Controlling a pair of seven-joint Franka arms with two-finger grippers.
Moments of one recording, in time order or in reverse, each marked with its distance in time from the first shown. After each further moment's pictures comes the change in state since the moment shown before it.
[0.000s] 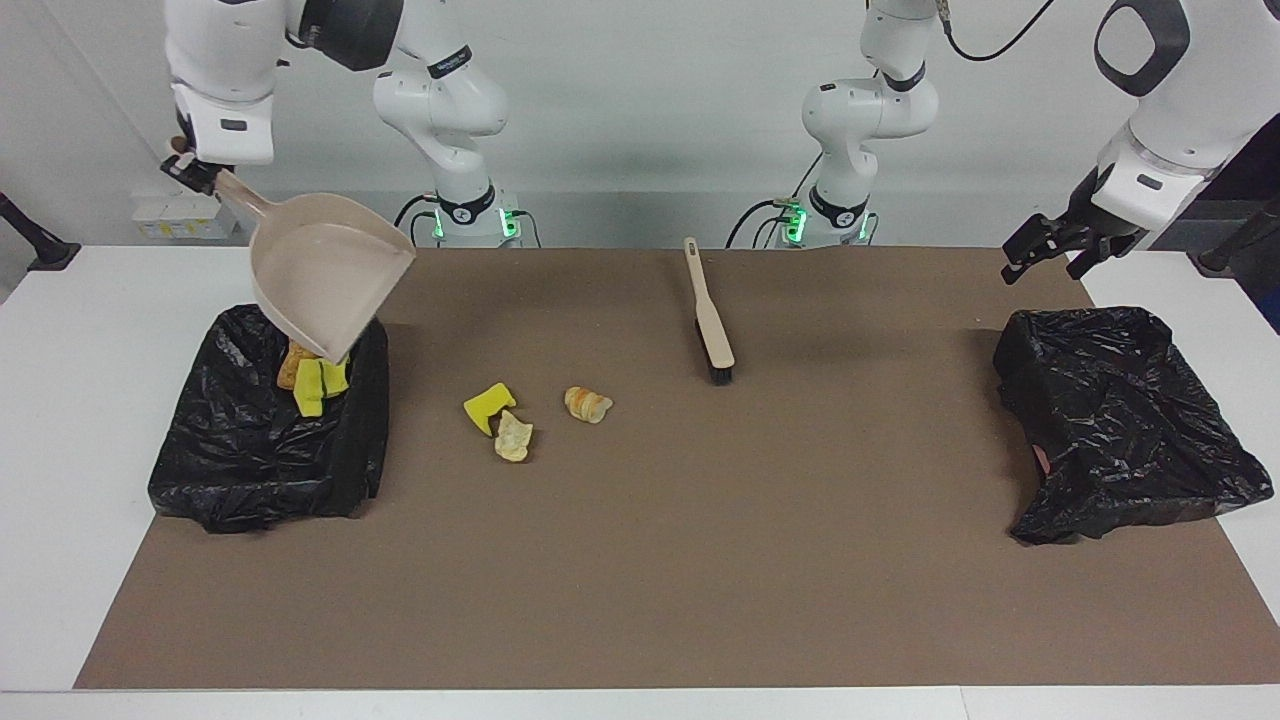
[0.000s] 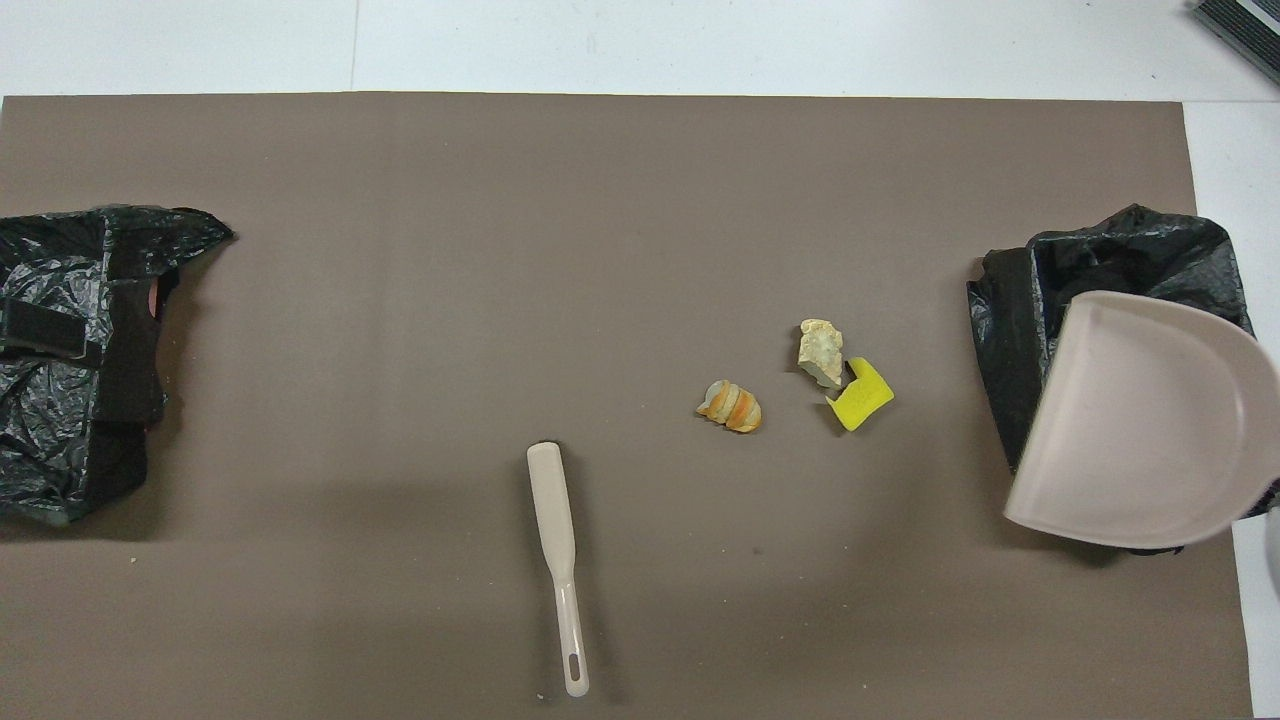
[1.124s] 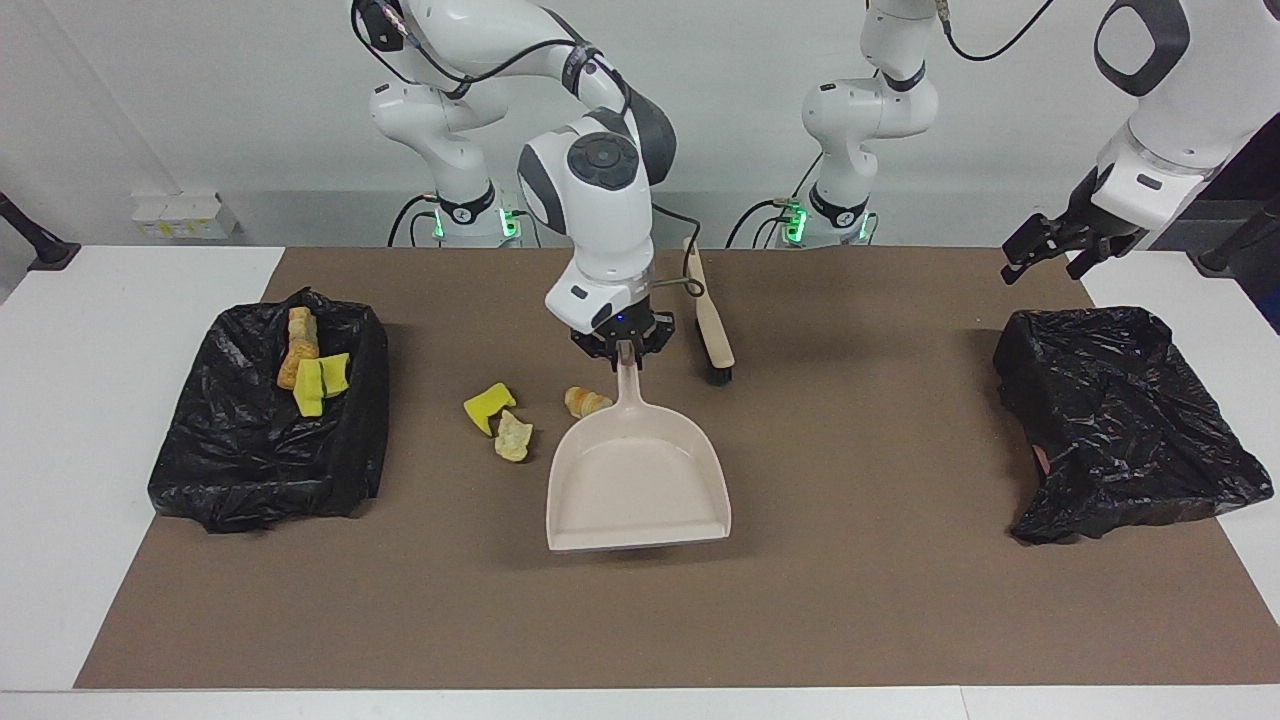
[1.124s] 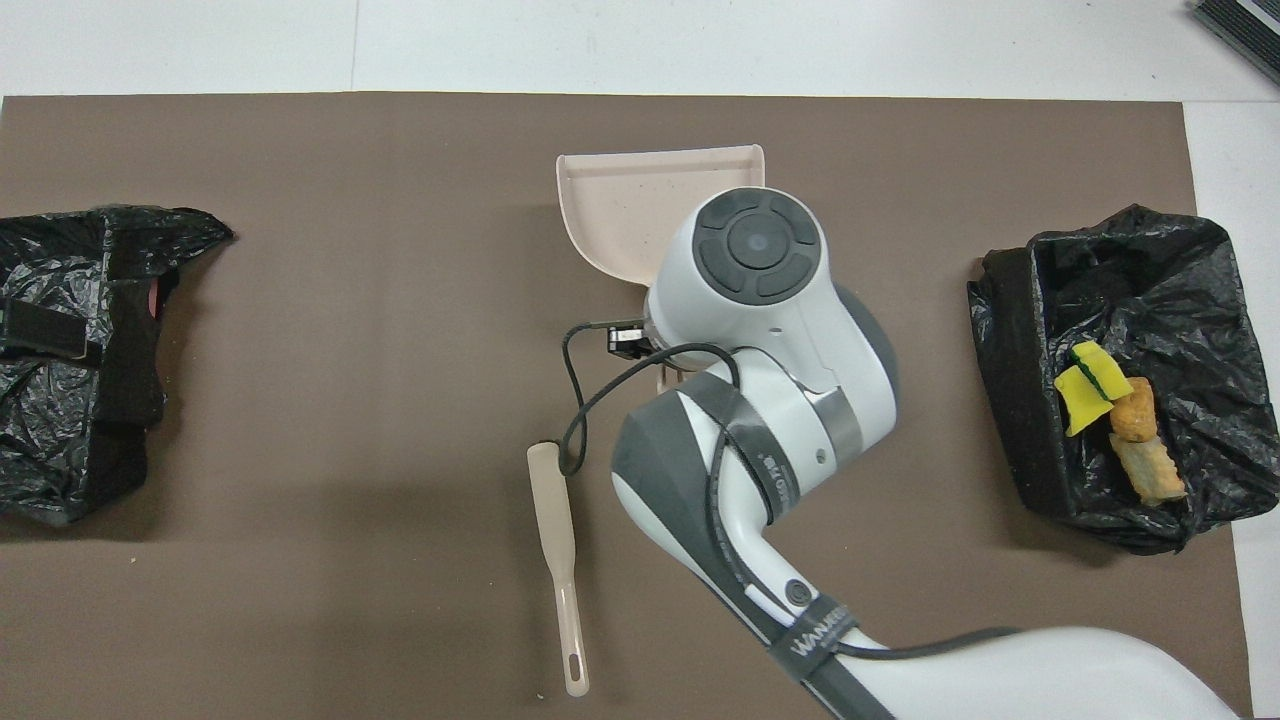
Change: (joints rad) left arm 0.000 0.000 0.000 0.000 0.000 0.000 0.000; right arm 0.524 0.591 0.036 0.253 0.446 0.595 1.682
